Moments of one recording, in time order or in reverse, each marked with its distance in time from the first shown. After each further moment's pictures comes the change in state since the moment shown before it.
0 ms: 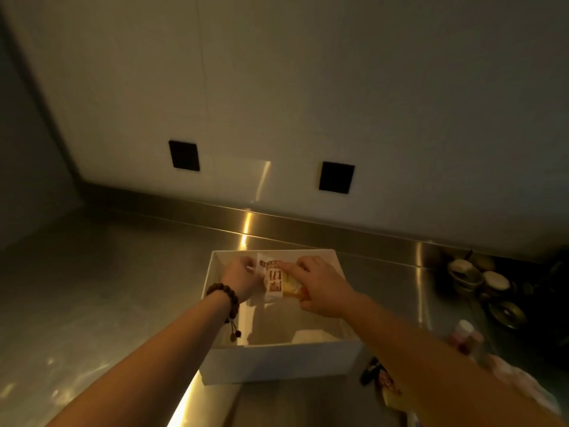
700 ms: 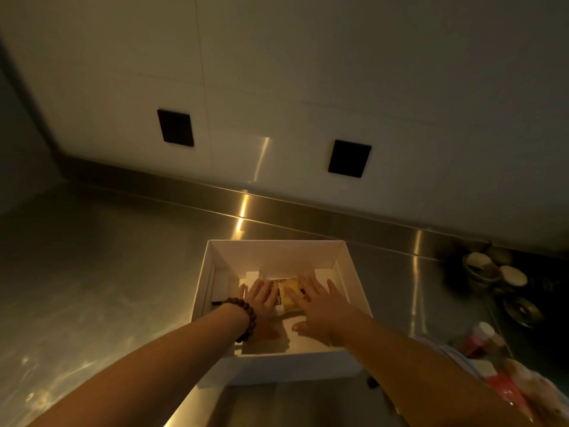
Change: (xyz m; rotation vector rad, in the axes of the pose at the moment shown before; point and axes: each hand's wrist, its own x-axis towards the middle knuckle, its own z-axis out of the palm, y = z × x) left_hand 0.037 -0.064 0.049 1.298 -0.617 0.186; right_hand 0.008 0.019 0.080 -0.143 -0.371 0.073
